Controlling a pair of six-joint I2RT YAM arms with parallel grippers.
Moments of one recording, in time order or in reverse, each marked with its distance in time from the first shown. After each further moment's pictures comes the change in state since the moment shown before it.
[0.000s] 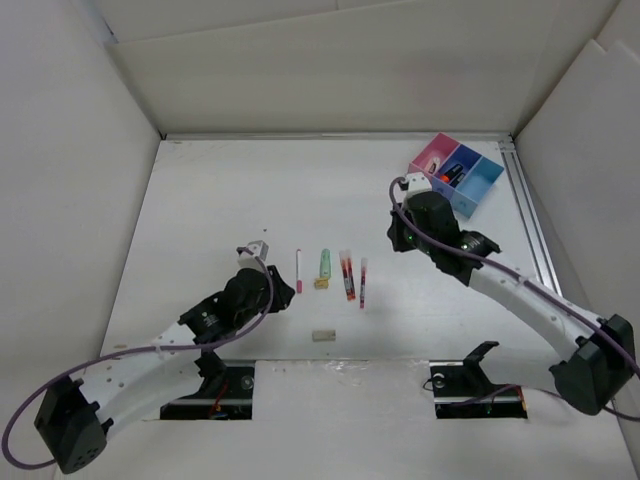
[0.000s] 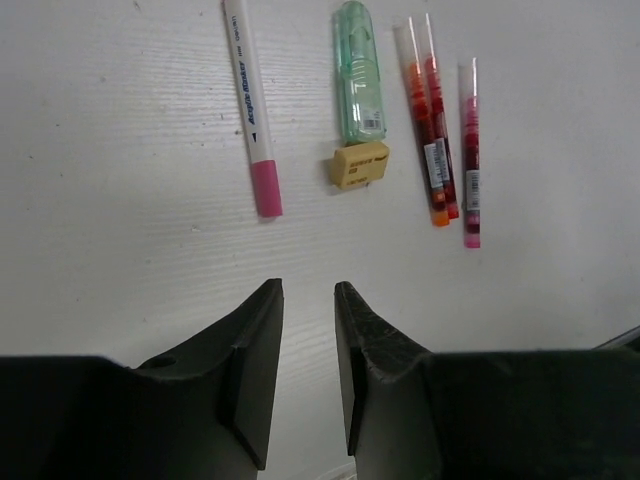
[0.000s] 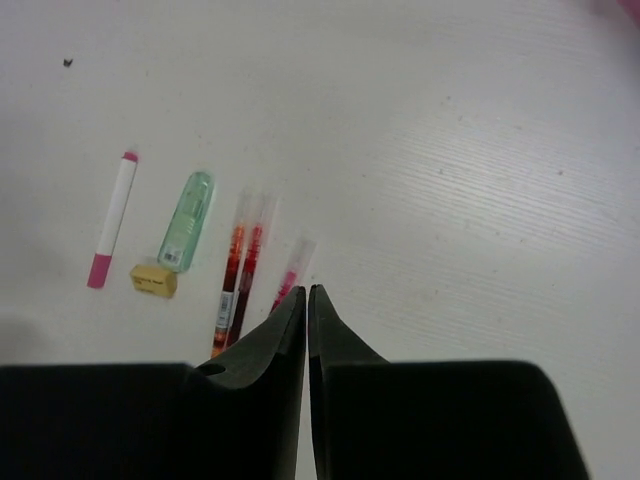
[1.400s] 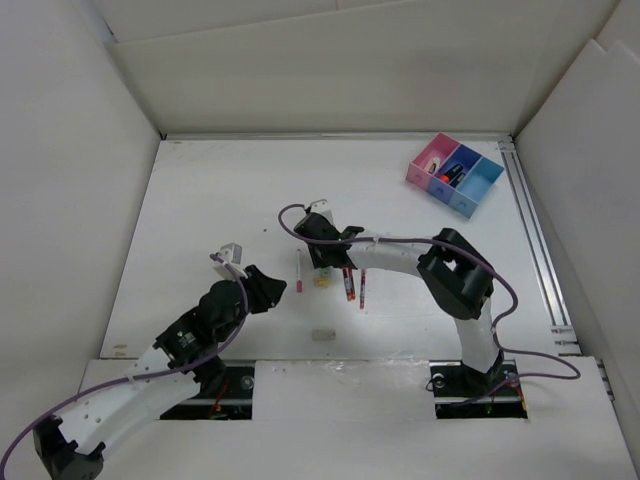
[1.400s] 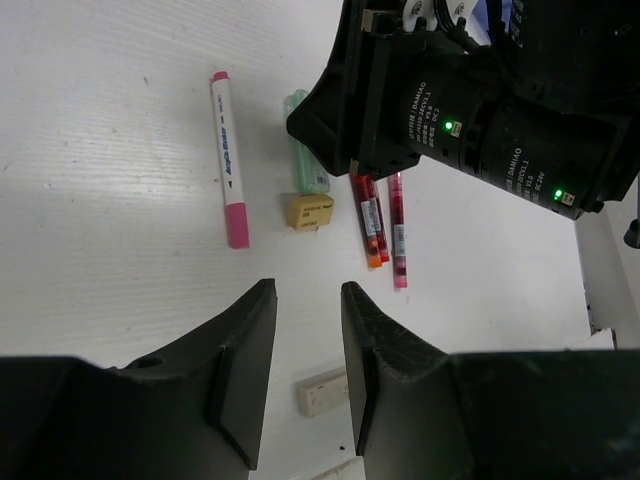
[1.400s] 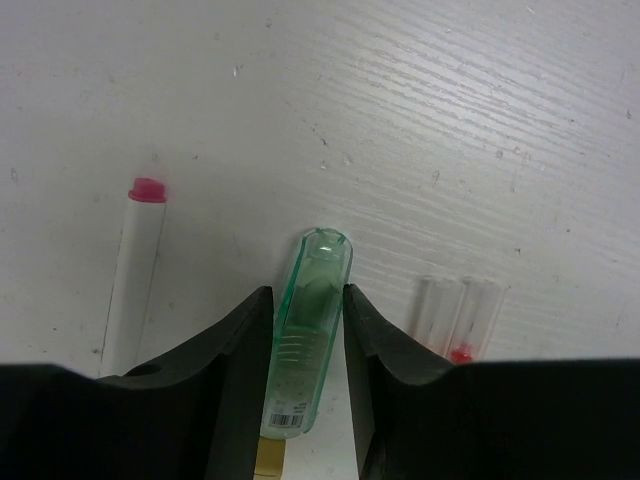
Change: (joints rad) left arm 0.000 -0.271 -0.017 -0.077 -0.076 -0.083; right arm 0.302 0.817 0.427 0.027 0.253 0.177
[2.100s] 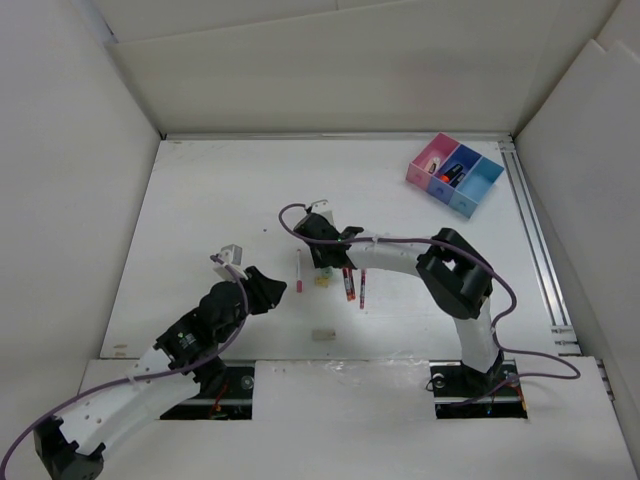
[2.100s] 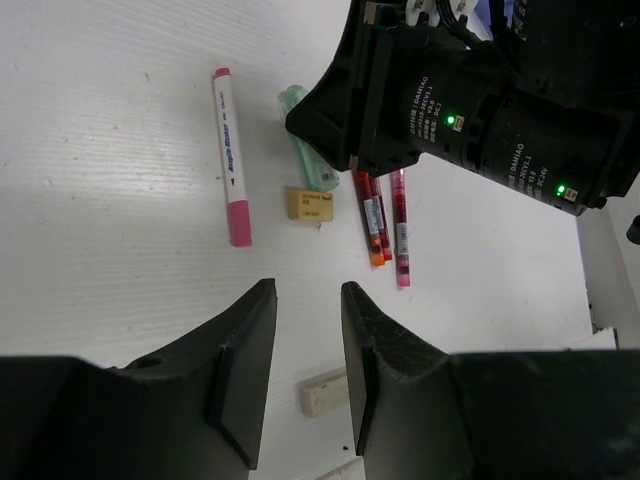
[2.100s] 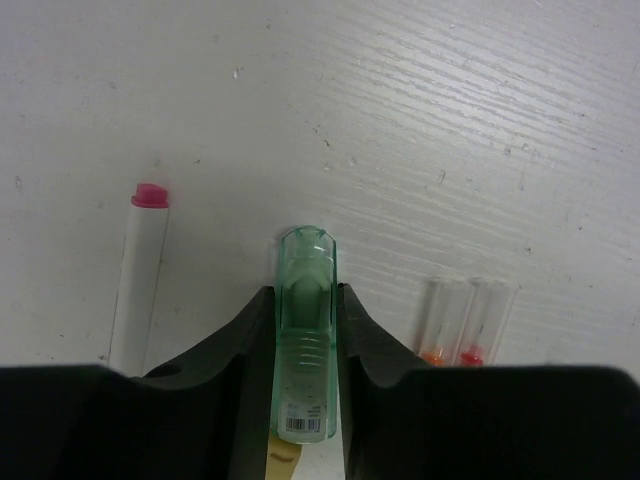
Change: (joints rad) left arm 0.000 -0.010 -0.017 0.007 0.002 0.000; right arm 0.000 0.008 -0.001 0.007 -0.001 0.027
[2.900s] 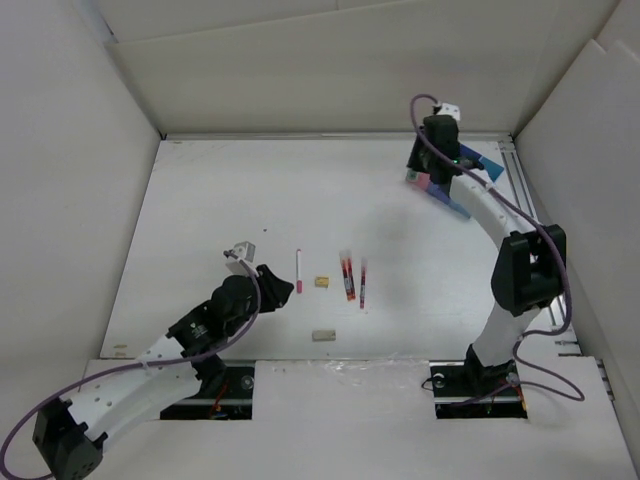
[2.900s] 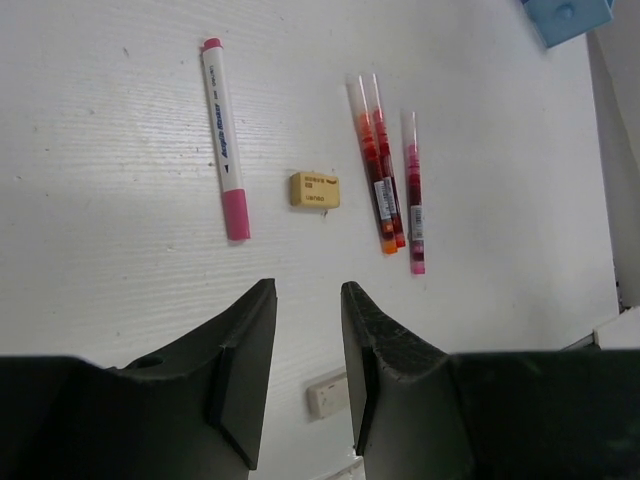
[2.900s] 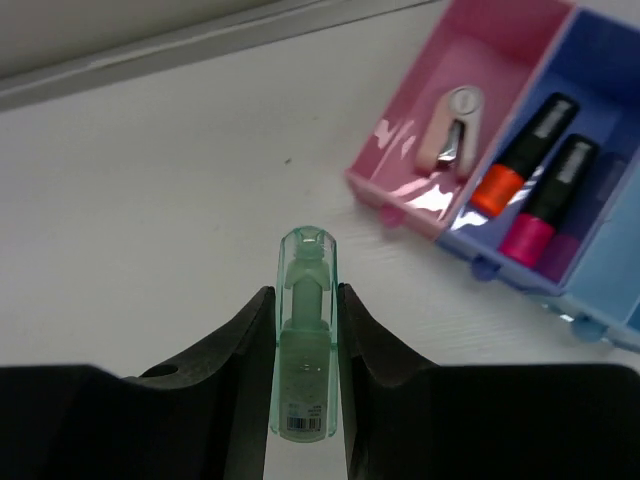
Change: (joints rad) left arm 0.000 0.145 0.000 0.089 0.043 0.022; right arm -0.623 -0.258 0.120 0.055 -0.142 -0.139
